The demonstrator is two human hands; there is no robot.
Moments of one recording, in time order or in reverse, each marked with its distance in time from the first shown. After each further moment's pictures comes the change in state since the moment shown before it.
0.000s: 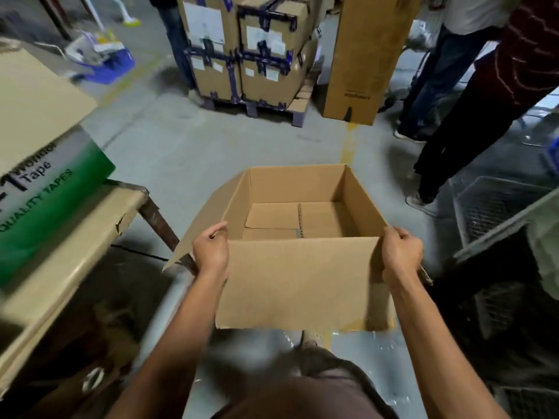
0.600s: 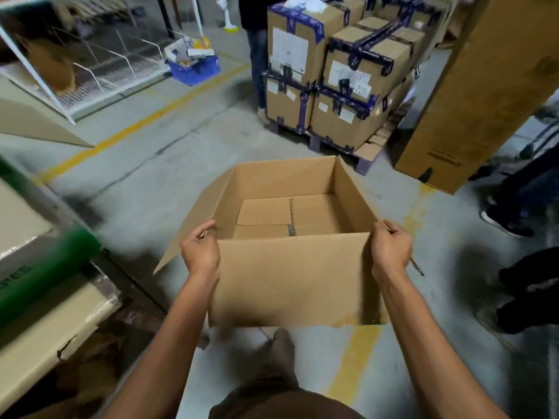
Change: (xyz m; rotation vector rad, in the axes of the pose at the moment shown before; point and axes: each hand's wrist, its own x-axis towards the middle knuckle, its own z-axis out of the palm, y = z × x) left_hand 0.264 0.126 0.133 -0.147 0.411 -0.003; right_hand 0.220 -0.234 0.298 0.041 -0.300 -0.191
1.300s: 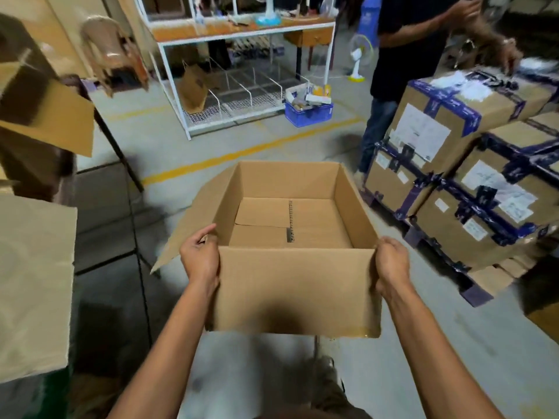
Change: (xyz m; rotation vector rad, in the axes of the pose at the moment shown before) left_hand 0.348 0.139 0.097 -0.196 0.403 0.068; right_hand 0.175 -0.226 0.432 -0.058 -0.588 -0.027
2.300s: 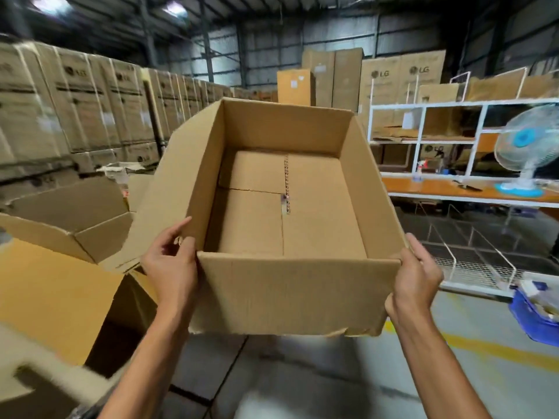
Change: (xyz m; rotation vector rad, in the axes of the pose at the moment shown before) left_hand 0.372 0.304 0.068 -0.063 0.860 0.709; right_hand 0.164 -0.424 0.561 0.608 -0.803 -0.334
